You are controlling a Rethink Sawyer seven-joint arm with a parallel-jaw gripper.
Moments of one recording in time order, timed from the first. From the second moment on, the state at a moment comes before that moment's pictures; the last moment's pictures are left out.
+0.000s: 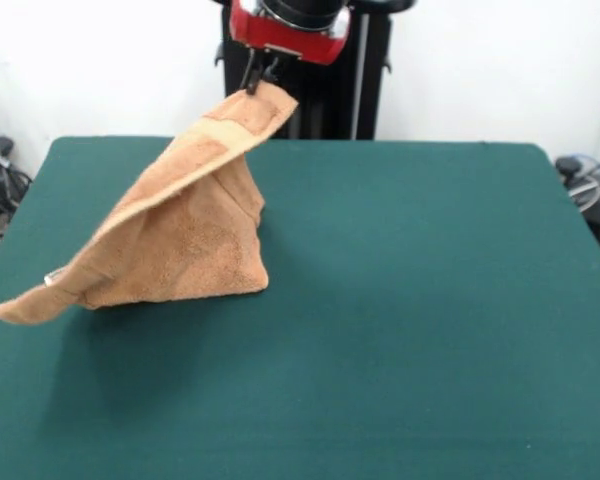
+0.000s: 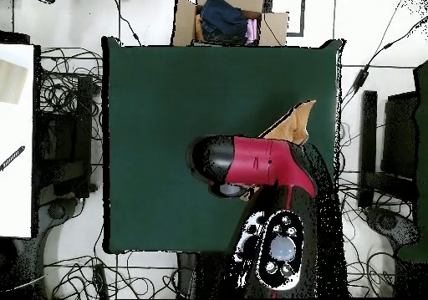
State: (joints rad) arm -0.10 -0.72 -0.21 1.59 -0.24 0.97 1.56
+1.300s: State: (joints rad) arm 0.04 -0.59 -0.31 1.53 -0.16 0.97 1.70
